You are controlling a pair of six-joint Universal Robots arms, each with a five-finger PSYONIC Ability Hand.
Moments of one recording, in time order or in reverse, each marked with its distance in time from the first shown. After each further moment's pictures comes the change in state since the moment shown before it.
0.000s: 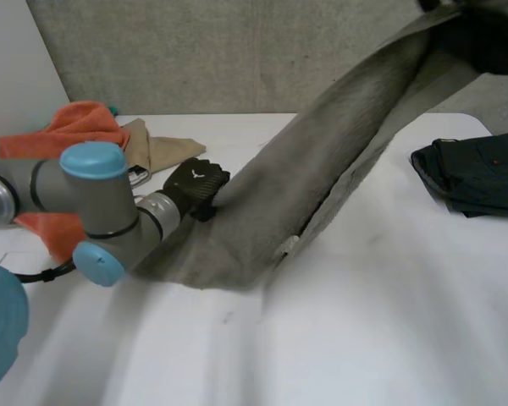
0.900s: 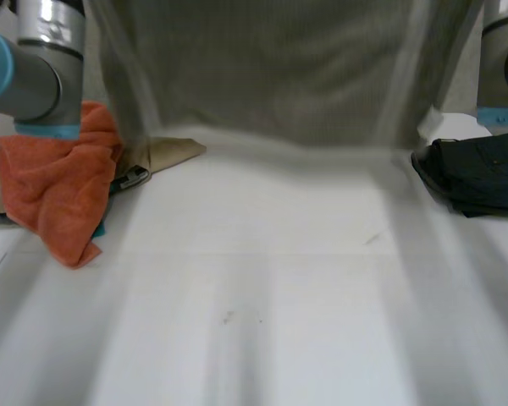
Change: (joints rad) left arm 0.128 0.164 0.320 0.658 -0.176 0.158; right arm 0.190 0.901 -0.688 -0.692 0.739 -0.166; left_hand 0.000 0.006 0.011 0.007 0.000; right_hand 0.000 0.000 0.001 0.002 0.033
